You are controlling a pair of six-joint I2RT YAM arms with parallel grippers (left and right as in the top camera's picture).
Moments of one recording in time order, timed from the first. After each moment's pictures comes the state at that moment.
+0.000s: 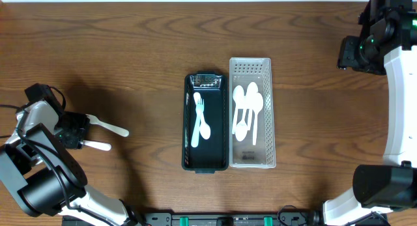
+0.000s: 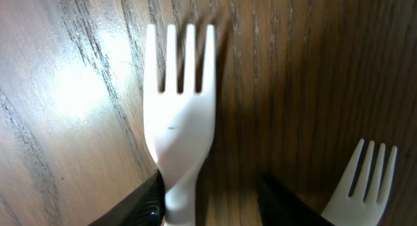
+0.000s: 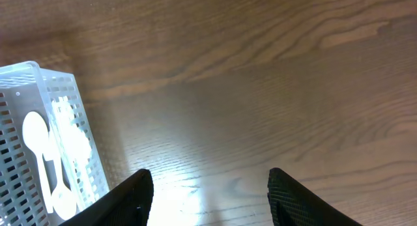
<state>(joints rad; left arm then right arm) 0.59 1.85 1.07 -0.75 0.00 -0.83 -0.09 1.76 1.95 -1.43 0.11 0.15</state>
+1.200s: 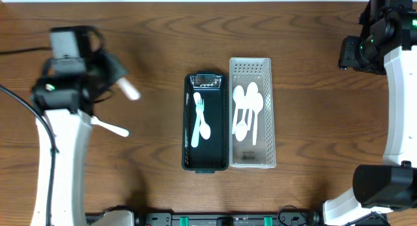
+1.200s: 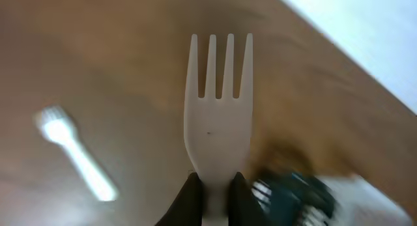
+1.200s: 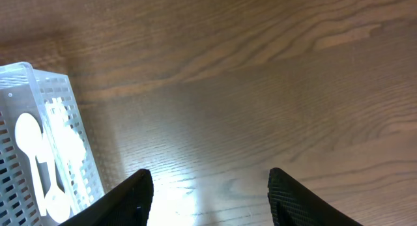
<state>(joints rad) 0.02 1.36 1.44 -0.97 -0.01 -0.58 -0.09 1.76 1.95 -1.43 0.13 0.14</state>
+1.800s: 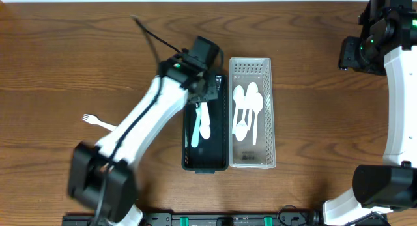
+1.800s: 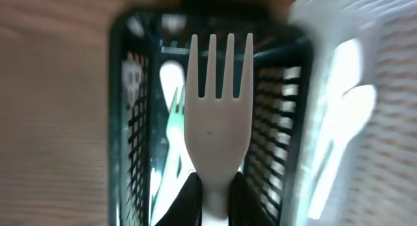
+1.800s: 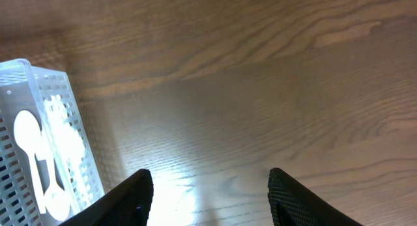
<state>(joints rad) -0.52 1.77 1.45 -0.94 -0.01 -0.60 -0.09 1.76 1.95 -1.44 0.13 0.14</state>
